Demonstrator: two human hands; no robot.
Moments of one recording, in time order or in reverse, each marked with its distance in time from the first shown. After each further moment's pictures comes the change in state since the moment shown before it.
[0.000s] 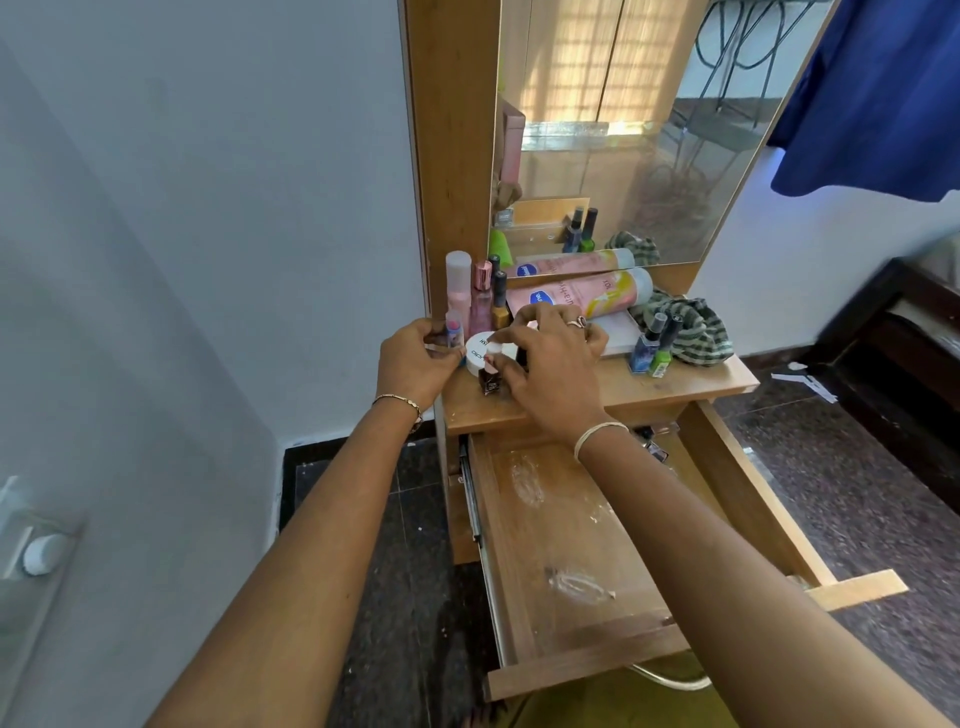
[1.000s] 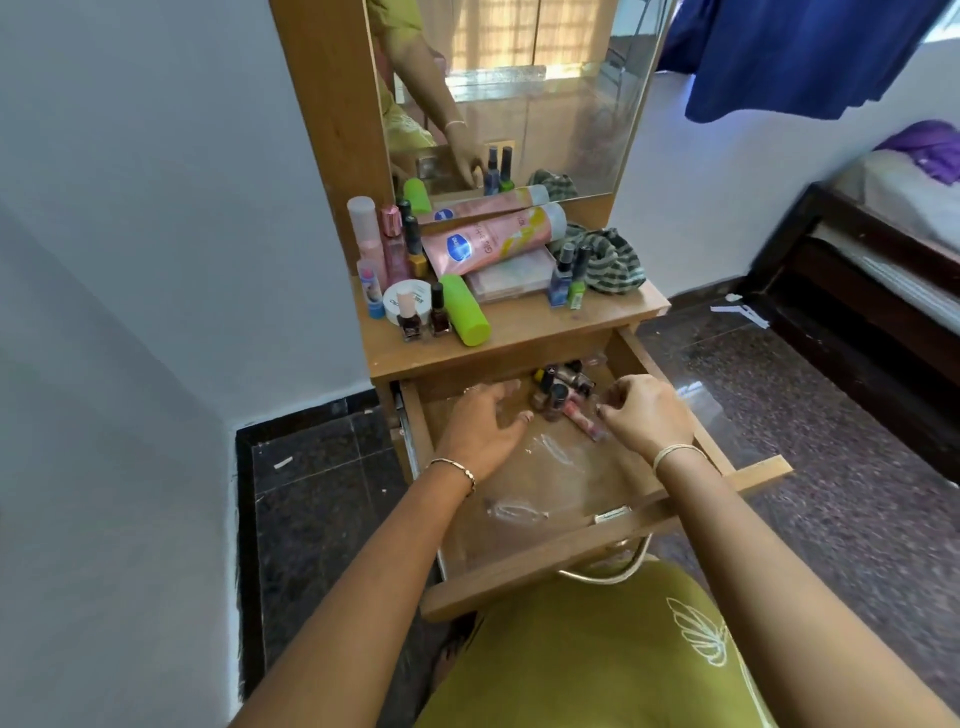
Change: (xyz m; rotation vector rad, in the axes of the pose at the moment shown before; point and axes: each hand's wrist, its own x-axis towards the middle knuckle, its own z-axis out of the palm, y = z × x) left_hand -0.127 0.018 0.107 0.111 -0.482 0.071; right_hand -0.129 0.155 -0.019 -0.027 -0.269 0.594
